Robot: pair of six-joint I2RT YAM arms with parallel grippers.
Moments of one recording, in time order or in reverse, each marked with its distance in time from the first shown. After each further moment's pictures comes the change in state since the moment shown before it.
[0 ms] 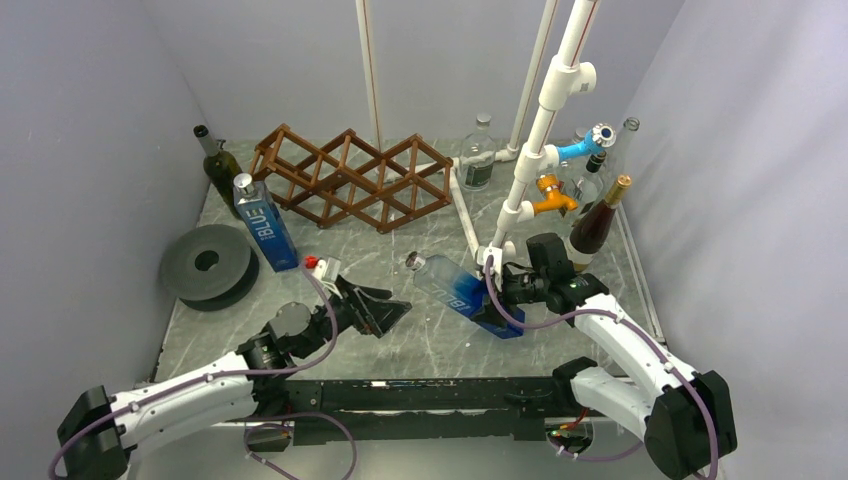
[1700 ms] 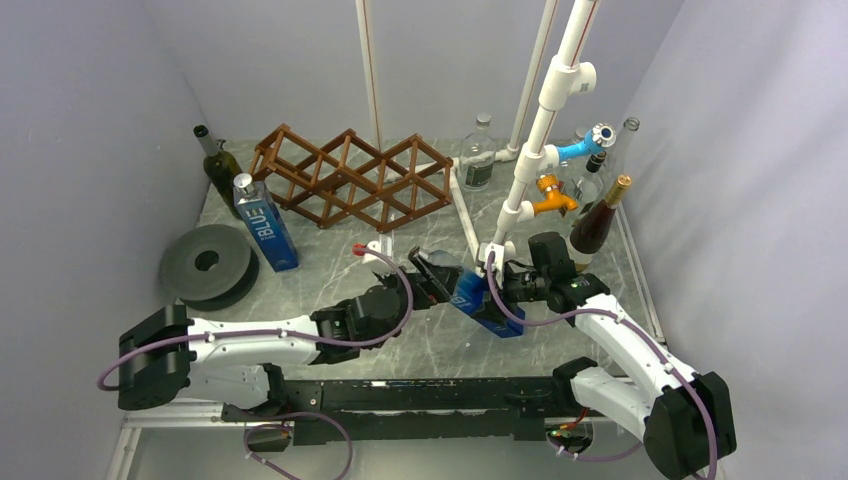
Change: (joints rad) left arm -0.290 0.629 0.429 0.068 -0.584 -0.219; right arm -0.007 -0.002 0.000 0.021 0.010 0.041
